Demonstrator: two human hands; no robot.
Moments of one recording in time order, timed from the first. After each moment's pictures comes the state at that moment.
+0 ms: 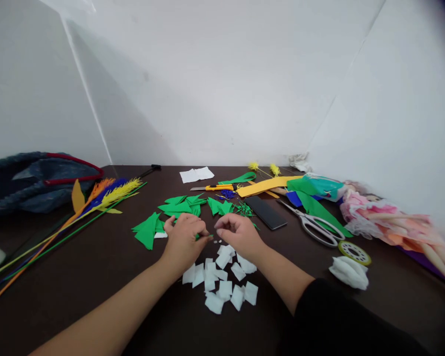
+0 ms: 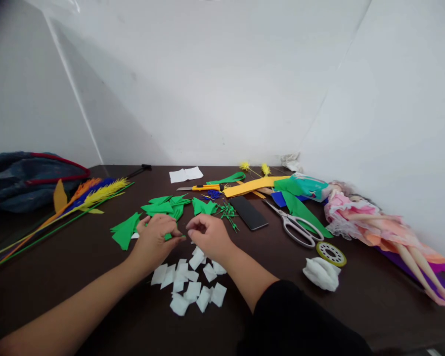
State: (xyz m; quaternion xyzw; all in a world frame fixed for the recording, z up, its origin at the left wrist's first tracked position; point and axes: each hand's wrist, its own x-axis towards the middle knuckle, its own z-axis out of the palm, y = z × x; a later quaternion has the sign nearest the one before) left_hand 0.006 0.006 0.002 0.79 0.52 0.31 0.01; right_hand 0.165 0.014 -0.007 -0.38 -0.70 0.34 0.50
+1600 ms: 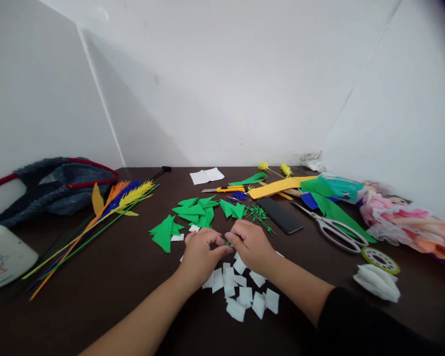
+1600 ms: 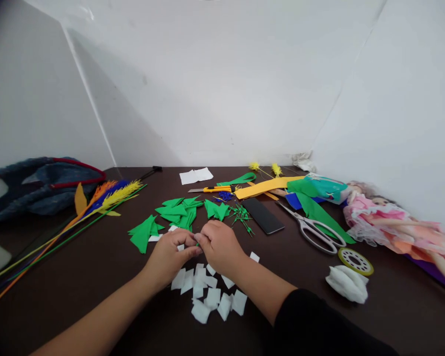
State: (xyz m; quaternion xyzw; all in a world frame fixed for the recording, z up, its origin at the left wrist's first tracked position) left_hand 0.000 -0.004 0.006 0.74 0.52 0.36 0.24; right_hand 0.150 0.007 -0.002 -0.40 -0.82 0.06 0.42
